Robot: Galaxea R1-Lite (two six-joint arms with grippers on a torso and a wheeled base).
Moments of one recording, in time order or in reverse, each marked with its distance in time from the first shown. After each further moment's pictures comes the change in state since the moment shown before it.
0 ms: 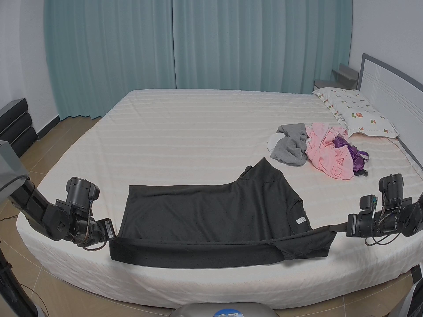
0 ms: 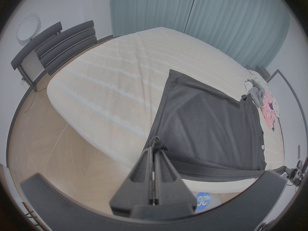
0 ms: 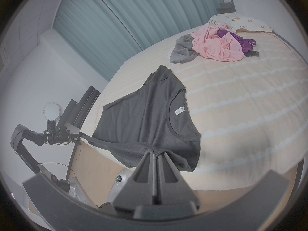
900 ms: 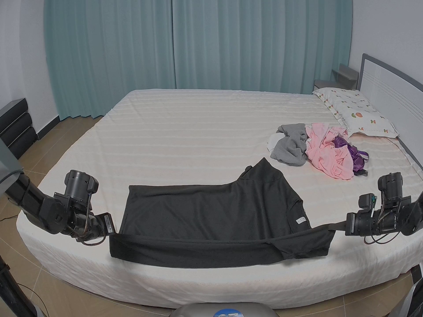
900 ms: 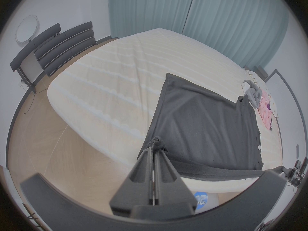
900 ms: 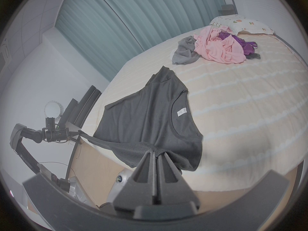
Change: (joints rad) left arm -0.006 -0.038 -0.051 0.080 -0.008 0.004; right arm 0.014 -0.006 -0.009 0.001 -0.002 0.001
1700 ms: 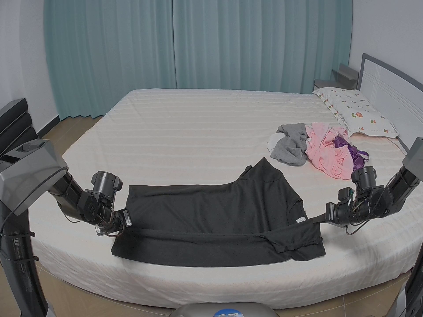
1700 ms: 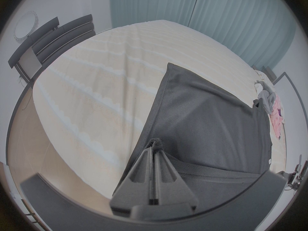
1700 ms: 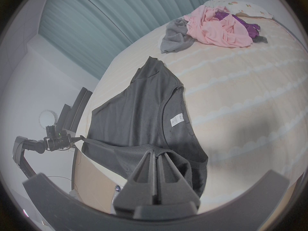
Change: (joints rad) left arm 0.005 0.344 -0.292 0.001 0.000 -0.036; right arm 0.033 0.310 -0.321 0.101 -0.035 0.088
